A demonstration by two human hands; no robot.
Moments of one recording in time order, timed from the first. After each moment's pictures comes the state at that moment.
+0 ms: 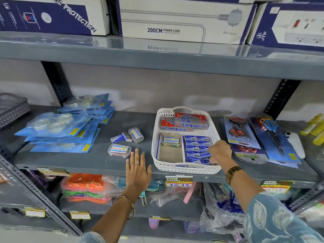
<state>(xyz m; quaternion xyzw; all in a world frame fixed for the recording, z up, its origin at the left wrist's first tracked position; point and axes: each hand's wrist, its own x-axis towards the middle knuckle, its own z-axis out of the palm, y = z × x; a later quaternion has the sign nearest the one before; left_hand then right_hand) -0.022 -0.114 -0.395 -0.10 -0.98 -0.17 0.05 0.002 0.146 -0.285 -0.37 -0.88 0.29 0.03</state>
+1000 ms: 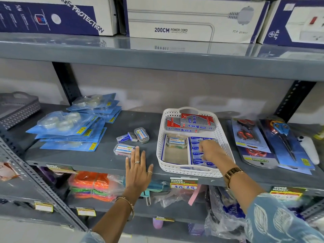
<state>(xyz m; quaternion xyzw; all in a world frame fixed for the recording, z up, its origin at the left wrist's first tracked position) -0.024 -0.128 -0.386 -0.08 -0.99 -0.12 0.05 -0.014 0.120 -0.282 -0.12 -0.99 0.11 -0.06</state>
